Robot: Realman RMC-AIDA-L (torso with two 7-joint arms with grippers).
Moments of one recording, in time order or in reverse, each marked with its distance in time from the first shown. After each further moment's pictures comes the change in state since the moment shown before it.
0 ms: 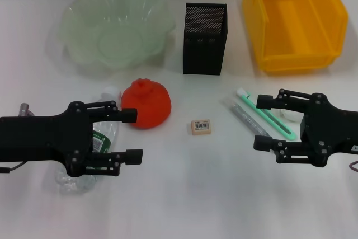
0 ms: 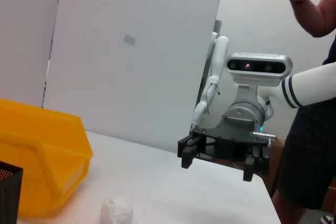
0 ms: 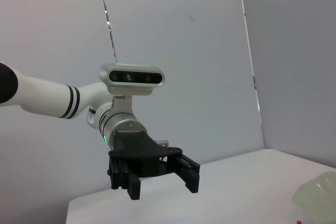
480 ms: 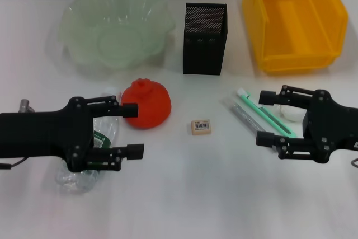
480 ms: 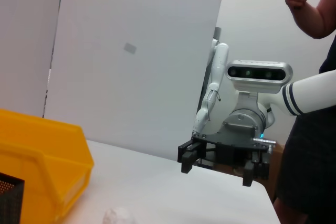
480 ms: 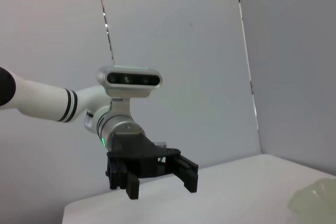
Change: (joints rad) left arm 0.002 -0.002 0.002 0.003 -0.011 0.001 0.001; right arm -0.001 -0.002 0.004 -0.005 0.018 -0.004 -0.001
